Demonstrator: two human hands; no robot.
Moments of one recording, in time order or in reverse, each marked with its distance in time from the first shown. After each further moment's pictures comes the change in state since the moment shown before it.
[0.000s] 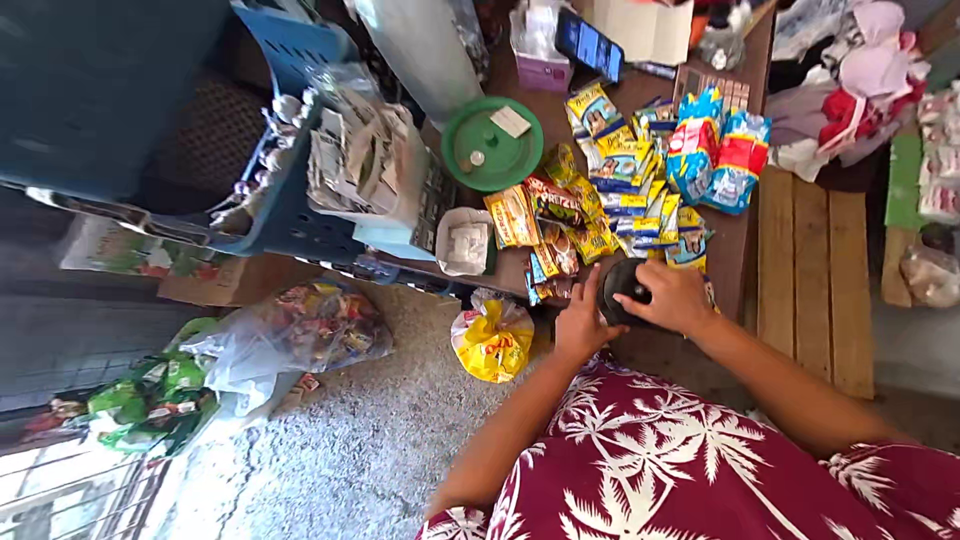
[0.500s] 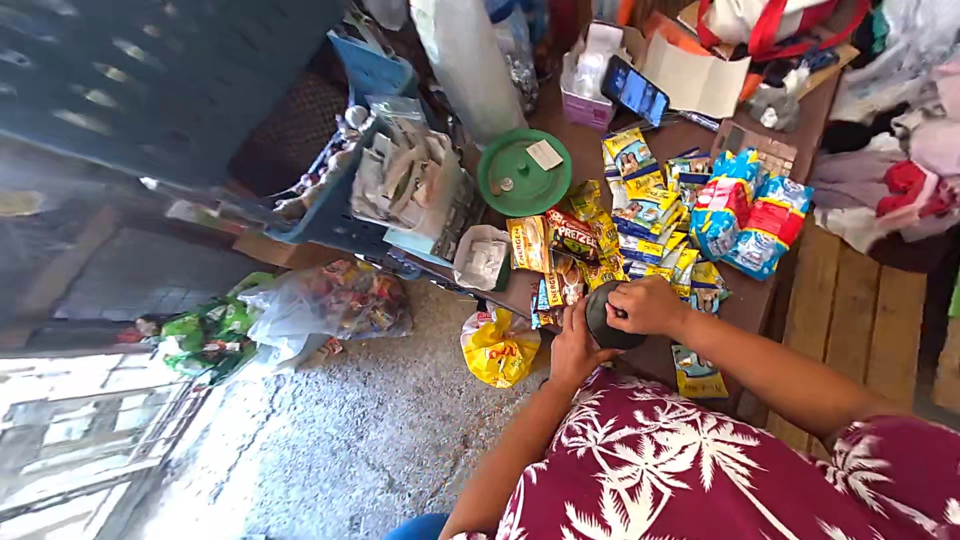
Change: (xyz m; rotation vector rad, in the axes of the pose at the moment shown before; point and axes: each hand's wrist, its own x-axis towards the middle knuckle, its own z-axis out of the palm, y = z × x) left_hand 0.016 -0.001 0.021 -0.047 0.370 -0.011; right_hand 0.085 0.041 0.031 0.195 0.011 -0.615
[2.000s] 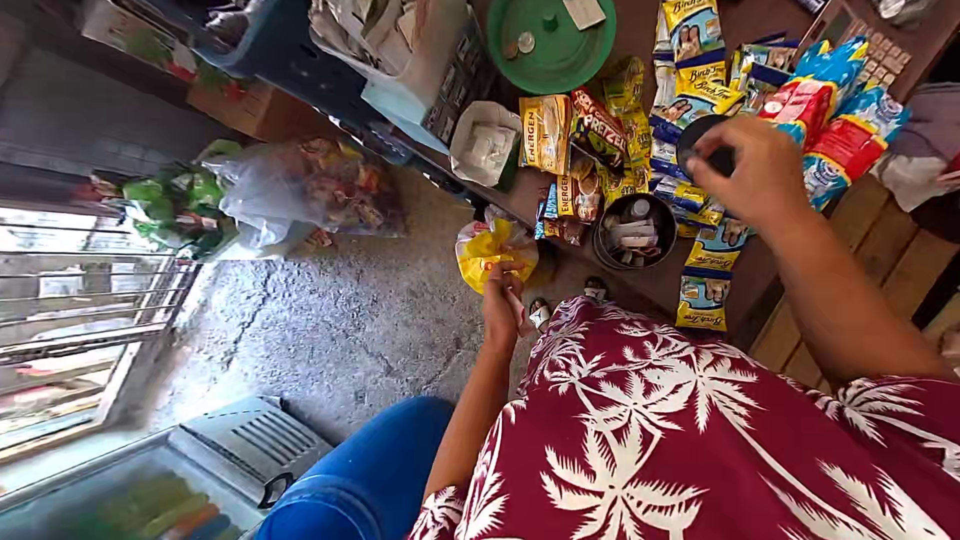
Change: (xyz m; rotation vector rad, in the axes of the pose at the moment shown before) left_hand -0.087 -0.047 -0.055 -0.821 0.314 -0.467; right_hand 0.020 0.026 -0.091 0.099 -0.216 0.547
